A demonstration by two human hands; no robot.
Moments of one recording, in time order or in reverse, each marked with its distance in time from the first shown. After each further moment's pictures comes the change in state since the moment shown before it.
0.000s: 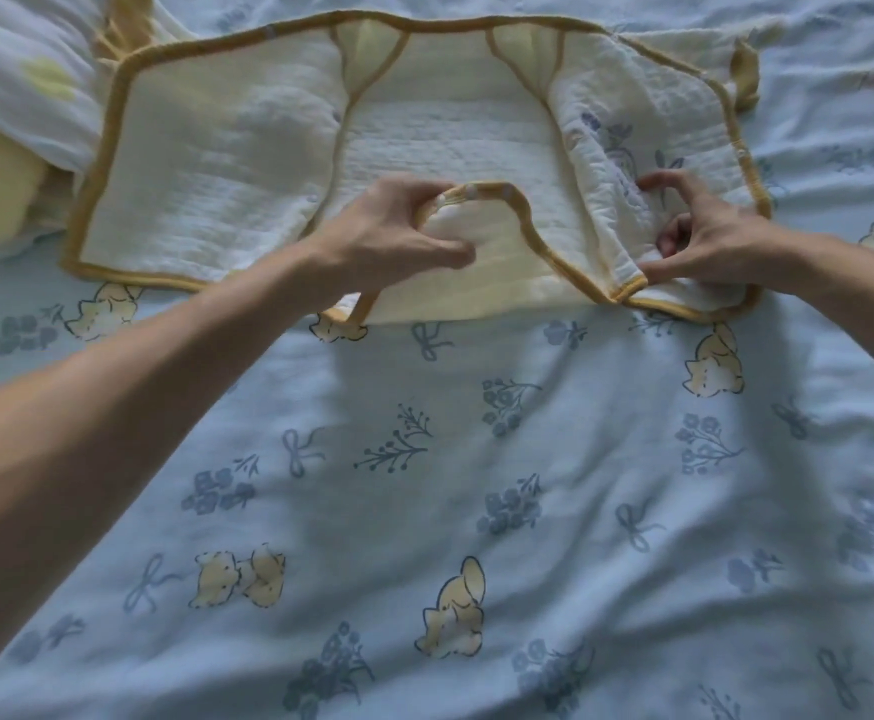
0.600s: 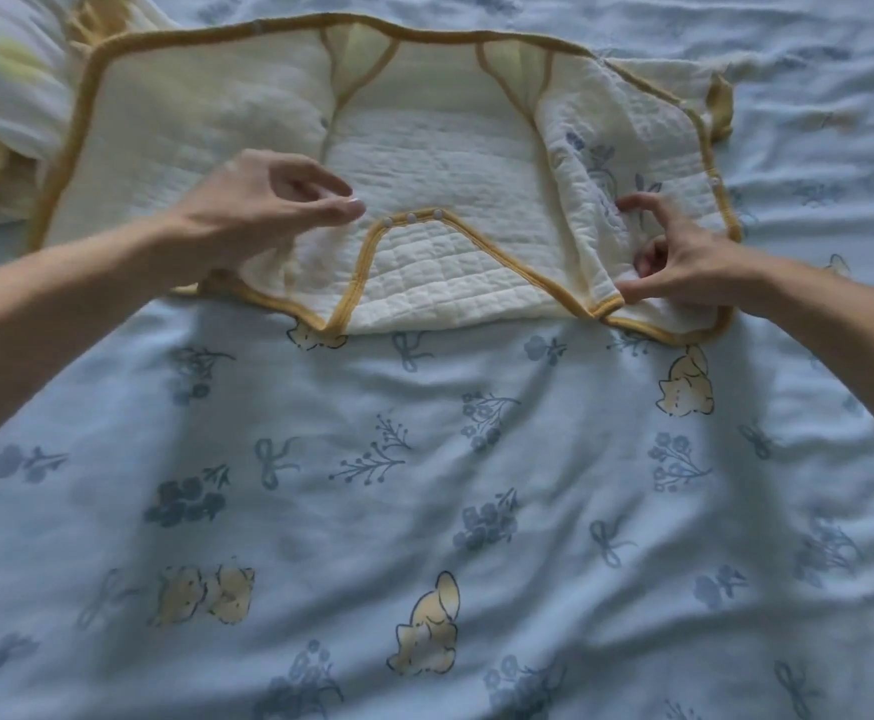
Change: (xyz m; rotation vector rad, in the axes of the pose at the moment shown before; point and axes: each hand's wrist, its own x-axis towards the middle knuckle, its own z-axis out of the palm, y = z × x) left_hand -0.003 -0.057 -0.060 0.091 0.148 -0.150; right_hand -0.004 -0.011 -0.001 -0.003 -0.030 0.028
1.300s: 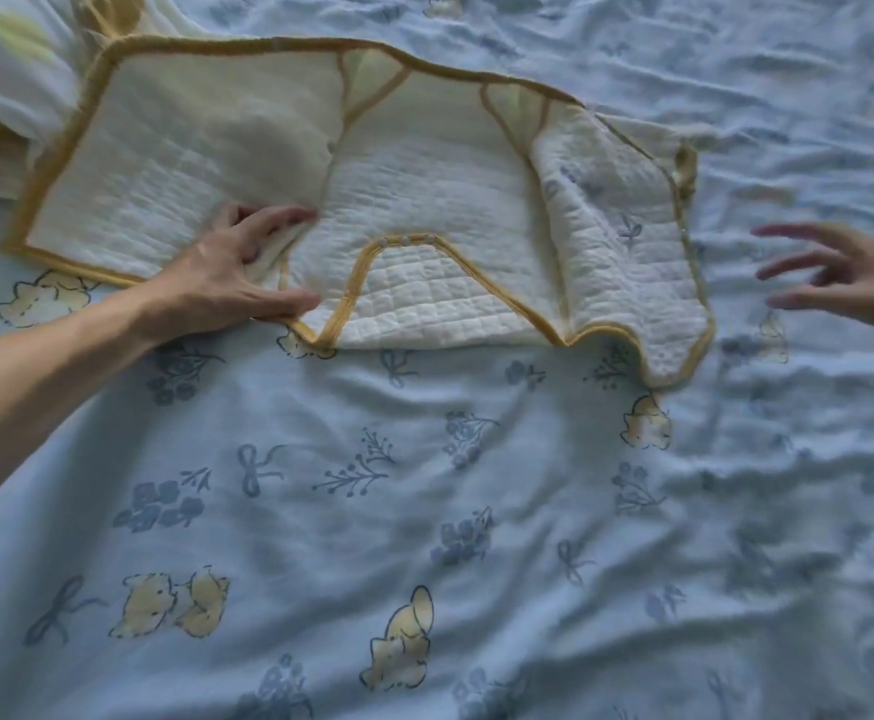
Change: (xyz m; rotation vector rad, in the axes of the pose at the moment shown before) left_hand -0.015 -0.061 0.012 0.061 0.087 0.061; right_hand -0.060 0.038 -0.125 -0.186 0.105 0.129
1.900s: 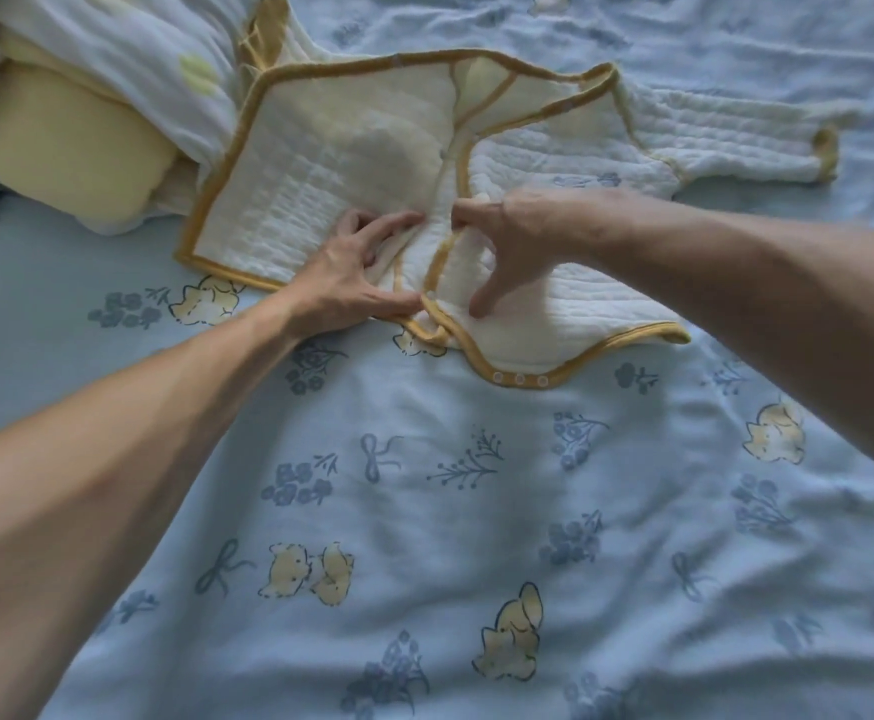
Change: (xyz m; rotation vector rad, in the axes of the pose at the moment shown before) left_hand -0.001 -0.002 0.000 -0.045 -0.005 0.015; right_hand 0.050 -0.302 0.181 -0.690 -0.231 -0.431
